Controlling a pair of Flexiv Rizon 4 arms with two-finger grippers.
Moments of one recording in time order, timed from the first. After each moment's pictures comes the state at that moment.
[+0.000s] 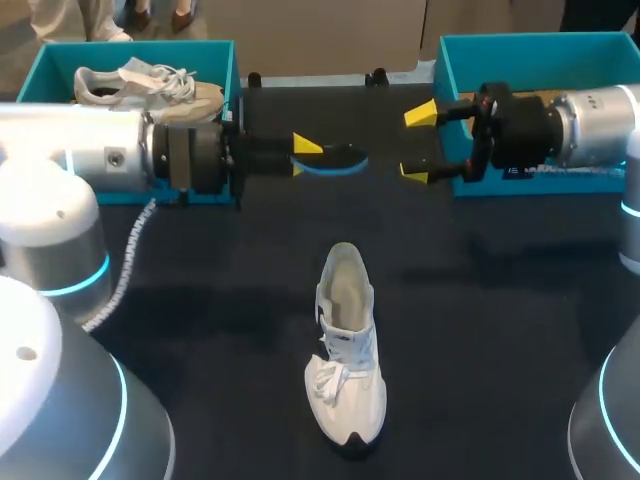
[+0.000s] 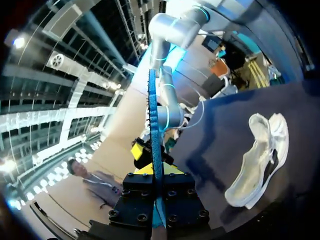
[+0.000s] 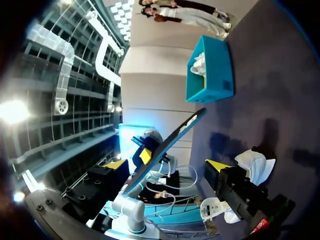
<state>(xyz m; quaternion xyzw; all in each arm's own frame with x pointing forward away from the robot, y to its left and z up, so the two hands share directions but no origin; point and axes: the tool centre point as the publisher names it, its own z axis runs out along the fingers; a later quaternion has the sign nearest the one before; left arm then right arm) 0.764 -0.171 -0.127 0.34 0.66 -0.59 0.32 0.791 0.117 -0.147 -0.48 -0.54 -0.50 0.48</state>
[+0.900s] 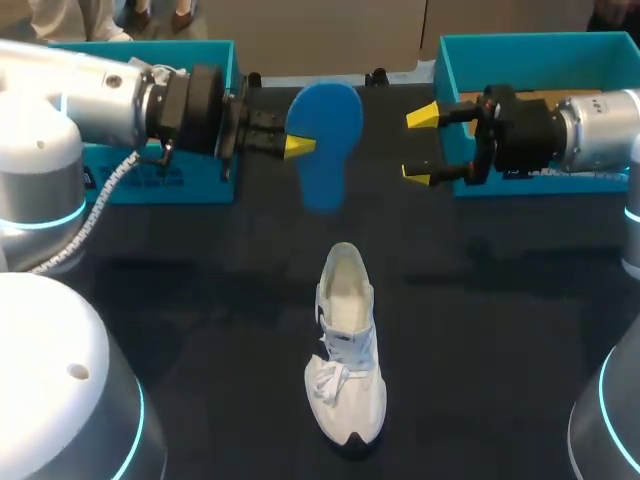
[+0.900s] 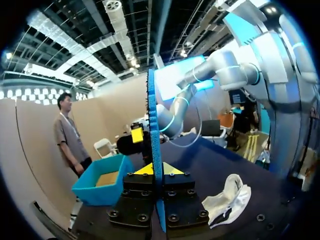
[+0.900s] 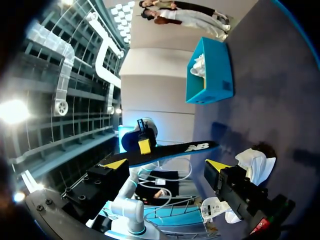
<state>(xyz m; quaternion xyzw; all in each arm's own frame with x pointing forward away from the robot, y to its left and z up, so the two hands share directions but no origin) 0.771 -0.166 -0.120 0.14 0.75 -0.64 0.04 0.787 0.116 -0.146 -0.48 -0.53 -0.50 0.48</state>
